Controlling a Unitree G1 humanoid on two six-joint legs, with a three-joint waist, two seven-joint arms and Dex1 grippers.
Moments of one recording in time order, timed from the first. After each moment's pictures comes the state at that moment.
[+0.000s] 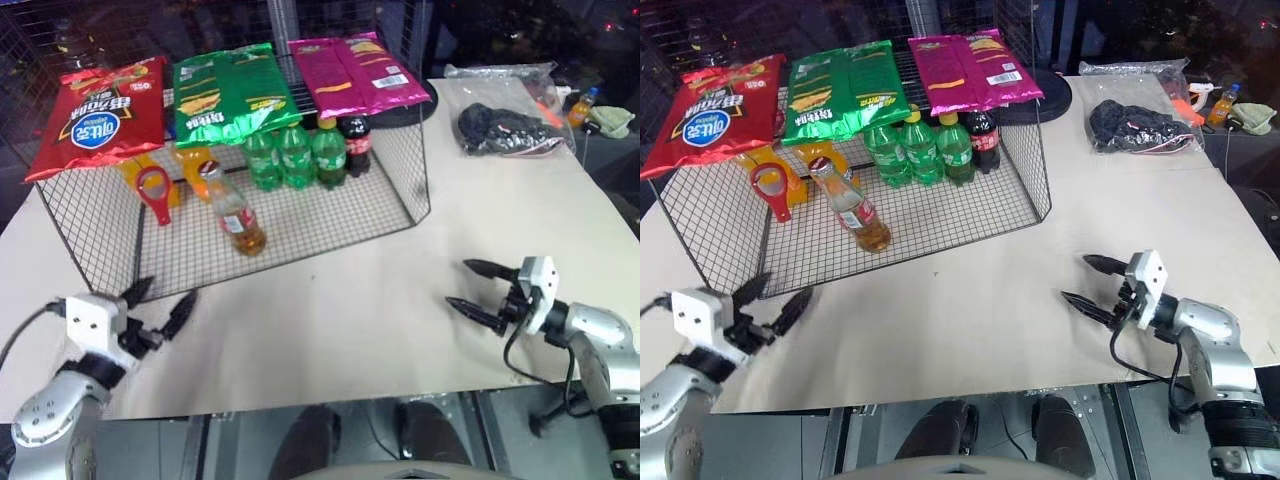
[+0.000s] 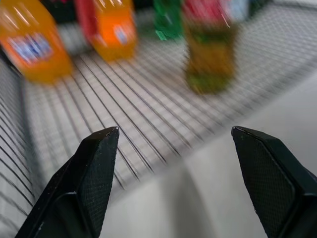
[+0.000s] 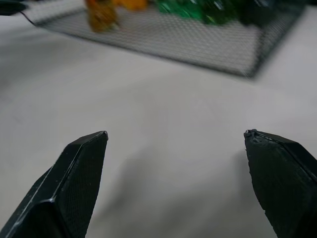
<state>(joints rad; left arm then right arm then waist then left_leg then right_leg) 0.25 0.54 0.51 -0.16 -0.45 0.00 -0.60 -0.08 -0.54 -0.08 -0.01 0.46 0.06 1.11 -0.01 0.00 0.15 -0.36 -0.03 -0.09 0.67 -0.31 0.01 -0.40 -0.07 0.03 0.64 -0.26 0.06</state>
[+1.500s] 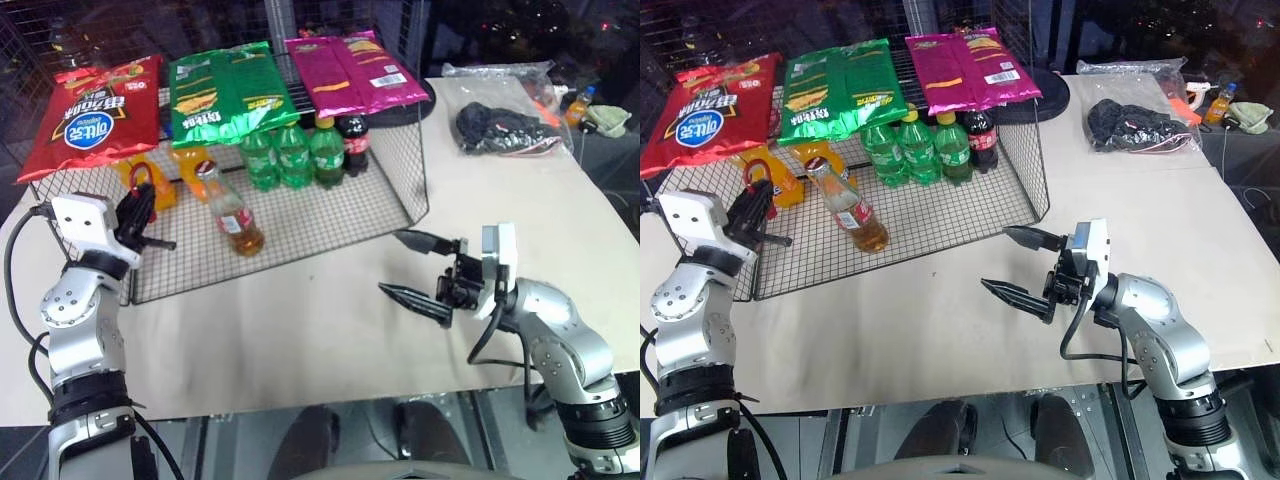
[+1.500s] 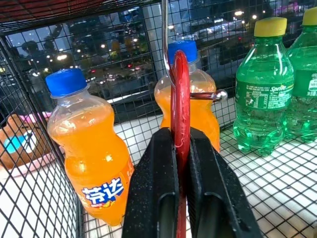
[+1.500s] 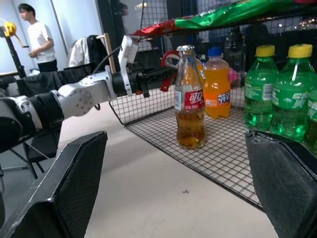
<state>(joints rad) -0.27 0.61 0.46 0.30 -0.35 -0.15 -0.55 -0.17 -0.42 0.06 -0.39 0.65 0.30 0.97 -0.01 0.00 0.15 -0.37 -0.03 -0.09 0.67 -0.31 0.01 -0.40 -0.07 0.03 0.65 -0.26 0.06</state>
